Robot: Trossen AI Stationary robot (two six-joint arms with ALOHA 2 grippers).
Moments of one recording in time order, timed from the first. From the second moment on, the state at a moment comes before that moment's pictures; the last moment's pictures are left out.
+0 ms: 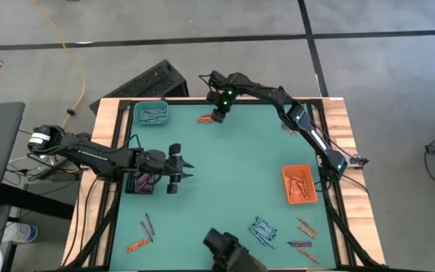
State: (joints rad) left arm -0.08 1.17 0.44 0.27 -0.14 0.08; right arm -0.63 2.54 2.33 -1.08 -0.41 -0.16
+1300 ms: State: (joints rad) left arm 0.37 1.74 0.80 0.17 0.08 0.42; right arm -0.05 2.30 2.33 -1.57 0.00 -0.08
